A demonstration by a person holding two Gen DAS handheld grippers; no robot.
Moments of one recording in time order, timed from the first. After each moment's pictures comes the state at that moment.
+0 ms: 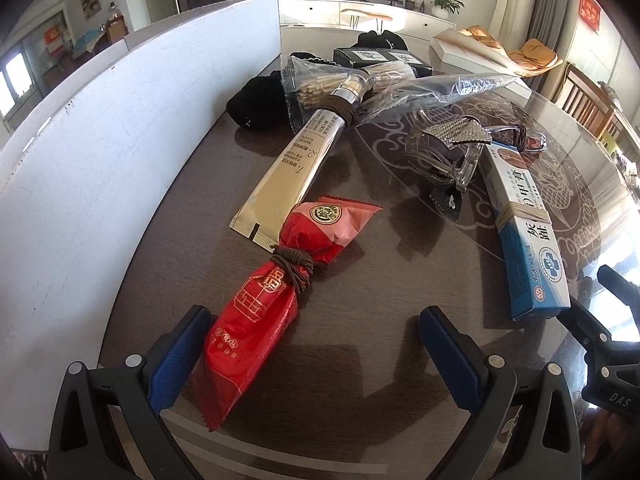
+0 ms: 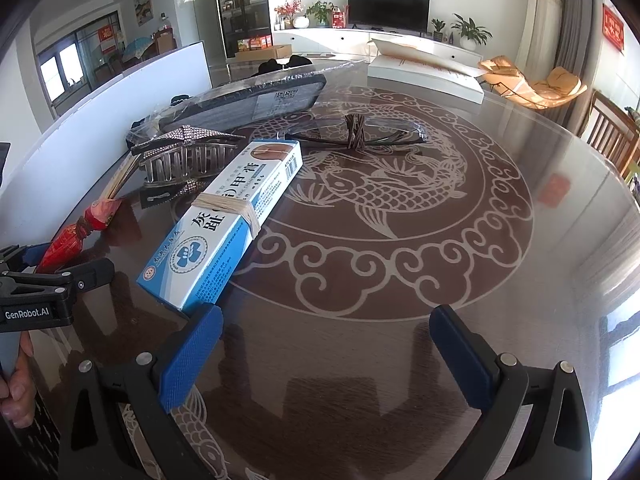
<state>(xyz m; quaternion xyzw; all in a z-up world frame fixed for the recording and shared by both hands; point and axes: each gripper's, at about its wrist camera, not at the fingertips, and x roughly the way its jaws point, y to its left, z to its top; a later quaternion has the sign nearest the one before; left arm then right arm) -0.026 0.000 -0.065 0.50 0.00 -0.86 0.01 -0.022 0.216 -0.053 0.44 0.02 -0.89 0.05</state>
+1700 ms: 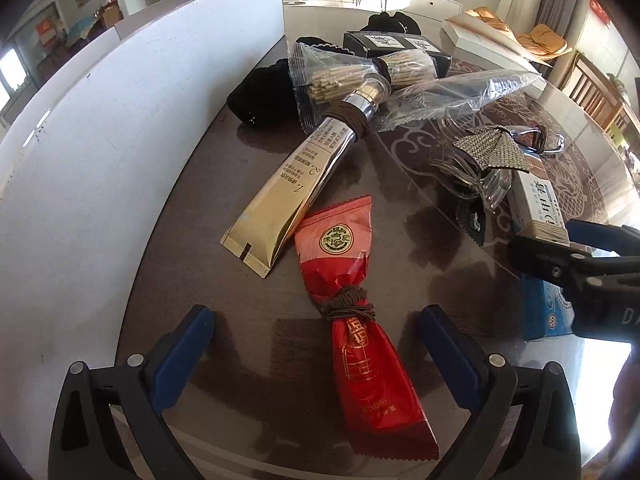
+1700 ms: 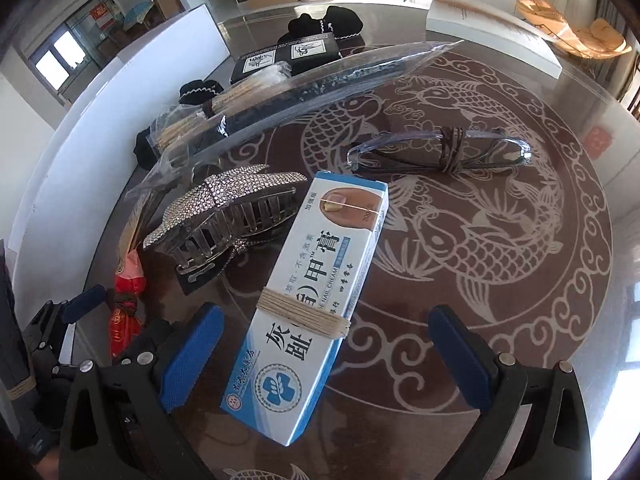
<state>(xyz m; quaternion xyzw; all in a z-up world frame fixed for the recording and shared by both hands) -0.052 -0.014 -0.062 0.56 0.00 -0.83 0.00 -0.123 0.151 -0.052 0.58 0.02 -0.81 0.10</state>
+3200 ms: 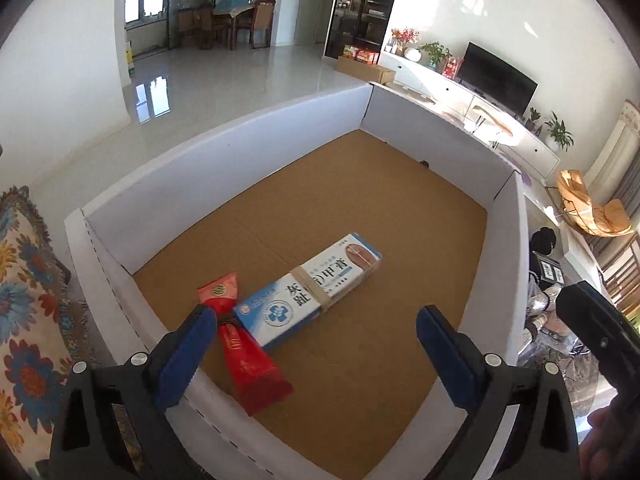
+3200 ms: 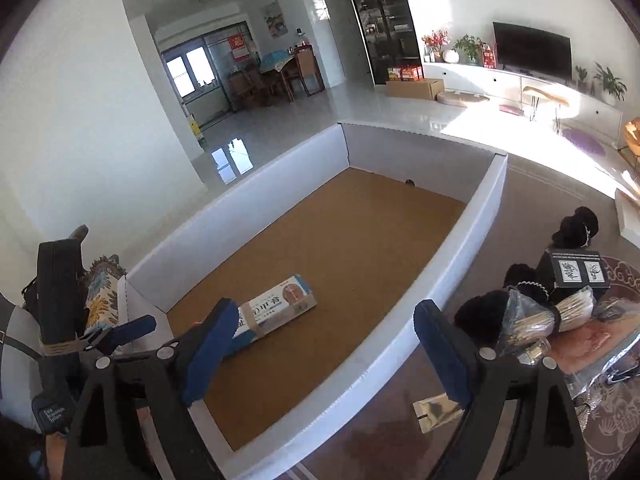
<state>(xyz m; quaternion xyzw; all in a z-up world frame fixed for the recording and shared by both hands) 0.010 -0.254 0.035 0.40 0.18 -0.88 0.17 -0.088 -0.074 0.068 0.36 0.02 -0.89 0.29</state>
